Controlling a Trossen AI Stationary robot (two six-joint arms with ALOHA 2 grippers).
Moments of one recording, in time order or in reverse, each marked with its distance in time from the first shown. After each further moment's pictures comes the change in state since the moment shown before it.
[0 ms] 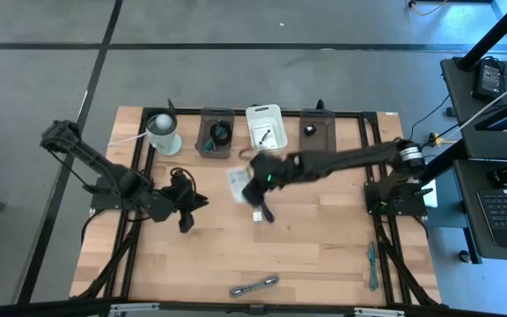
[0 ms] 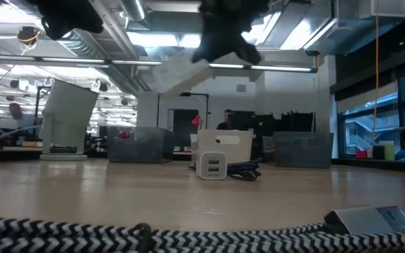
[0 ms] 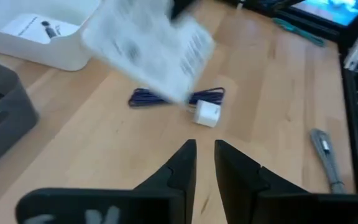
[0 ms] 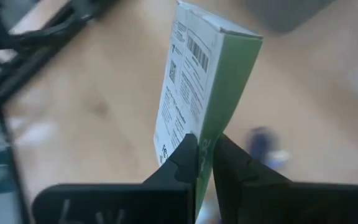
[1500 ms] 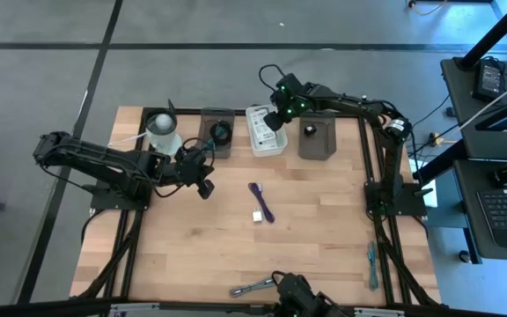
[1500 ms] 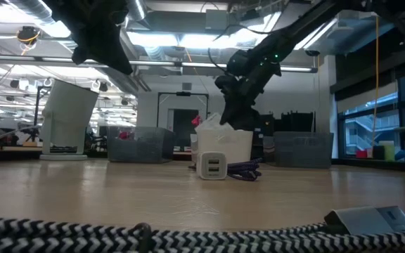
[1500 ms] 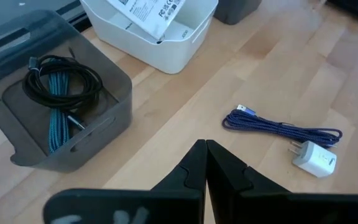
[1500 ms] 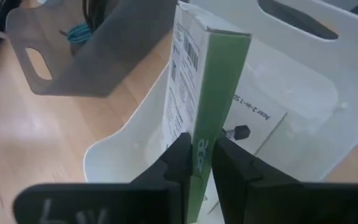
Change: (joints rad) left arm 0.413 0.056 0.000 -0.021 0.086 0.074; right arm -0.733 0.190 0.010 0.033 -0.505 -0.500
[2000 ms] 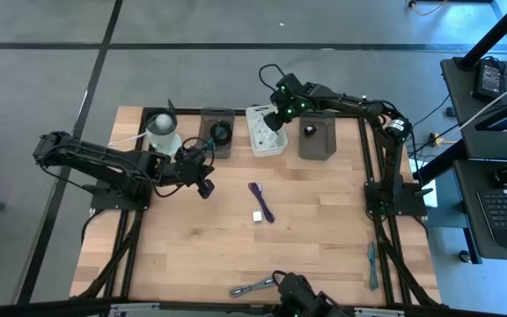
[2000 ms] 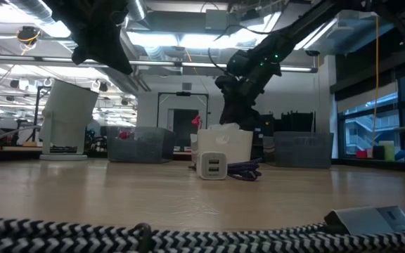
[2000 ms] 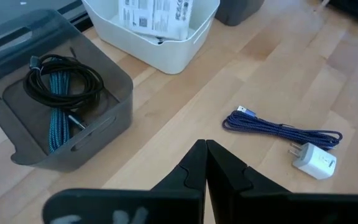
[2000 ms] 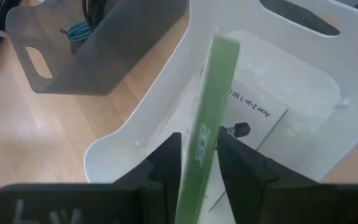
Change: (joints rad) left arm 0.000 0.000 0.000 0.000 -0.004 -0.009; right arm 0.000 -0.001 0.000 -0.005 -0.007 0.003
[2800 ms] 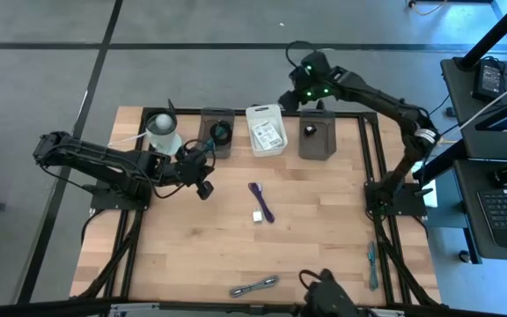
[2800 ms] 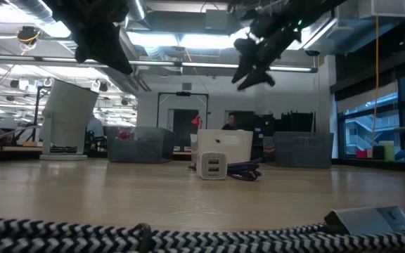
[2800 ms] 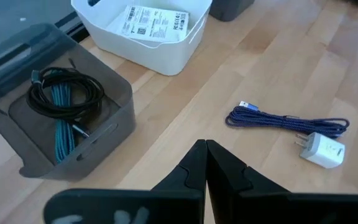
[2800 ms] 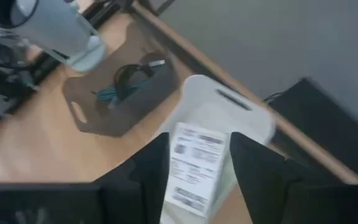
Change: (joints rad) left arm 0.000 0.000 0.000 0.000 0.004 0.091; right arm -0.068 -0.273 0.000 -0.034 0.075 -0.050
